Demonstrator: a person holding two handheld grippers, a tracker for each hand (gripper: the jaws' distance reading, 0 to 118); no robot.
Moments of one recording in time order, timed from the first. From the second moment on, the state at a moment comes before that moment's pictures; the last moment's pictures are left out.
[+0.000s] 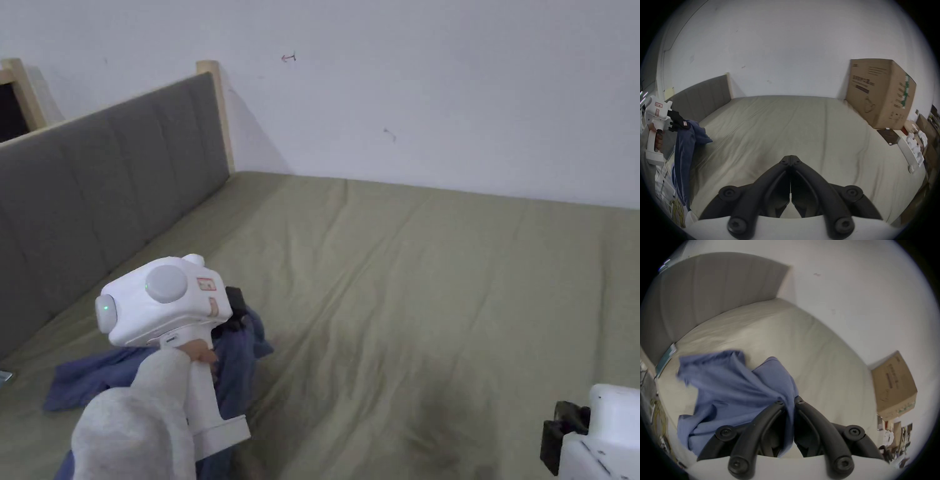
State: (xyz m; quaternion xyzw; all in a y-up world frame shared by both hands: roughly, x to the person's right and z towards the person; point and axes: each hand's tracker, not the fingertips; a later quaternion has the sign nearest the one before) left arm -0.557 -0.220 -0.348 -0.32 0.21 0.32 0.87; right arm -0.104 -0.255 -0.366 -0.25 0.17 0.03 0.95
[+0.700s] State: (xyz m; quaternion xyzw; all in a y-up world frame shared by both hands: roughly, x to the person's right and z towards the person) left arm -0.099 -0.314 -0.411 -0.48 -0.14 0.16 0.85; right arm 0.117 -0.248 -0.333 -0.25 -0.06 -0.03 0.96
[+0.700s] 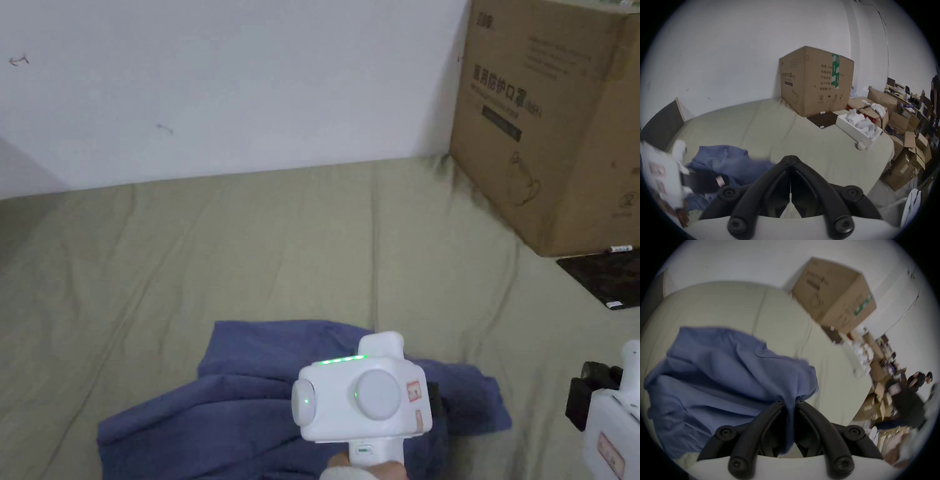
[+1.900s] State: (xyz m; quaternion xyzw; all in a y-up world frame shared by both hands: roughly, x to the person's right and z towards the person) left arm -0.355 -0.278 -0.367 -0.42 0.08 0.17 0.88; right arm -0.002 -0.286 -0.354 -0.33 0.07 0.05 0.94
